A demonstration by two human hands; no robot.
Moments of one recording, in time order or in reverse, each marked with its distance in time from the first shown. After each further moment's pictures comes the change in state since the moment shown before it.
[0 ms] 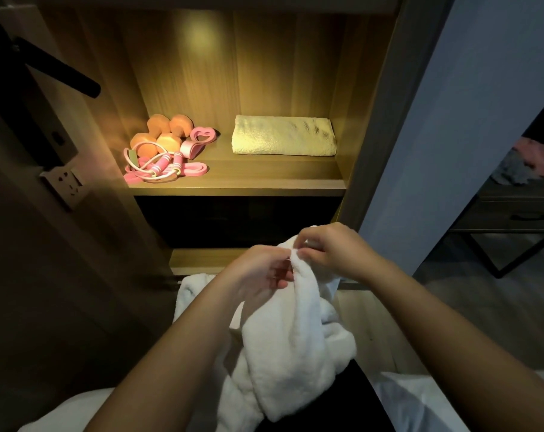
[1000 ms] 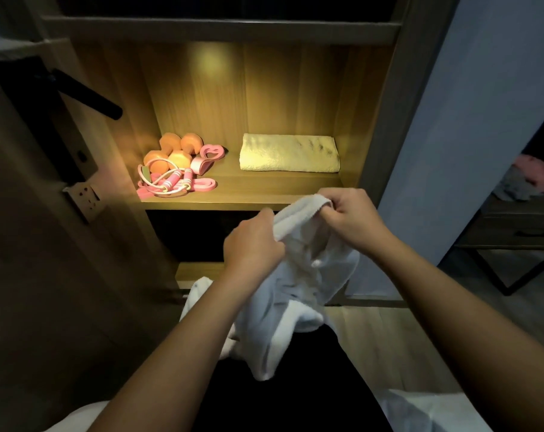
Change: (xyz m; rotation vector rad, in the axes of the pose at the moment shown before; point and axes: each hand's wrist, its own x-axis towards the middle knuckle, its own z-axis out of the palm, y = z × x) left_hand -0.029 0.053 -0.001 1.142 0.675 0.441; right_hand 0.018 -0.027 -0.059 0.204 0.384 0.041
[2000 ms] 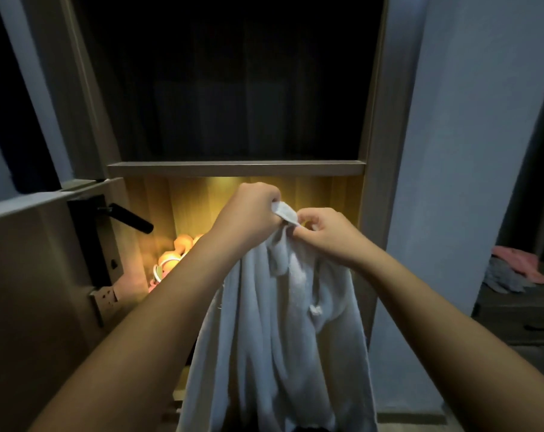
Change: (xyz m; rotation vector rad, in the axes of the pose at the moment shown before) left_hand 0.074 0.068 -0.175 -0.026 0.361 0.408; right_hand 0.065 -0.102 -0.089 0.029 -0.027 -0.138
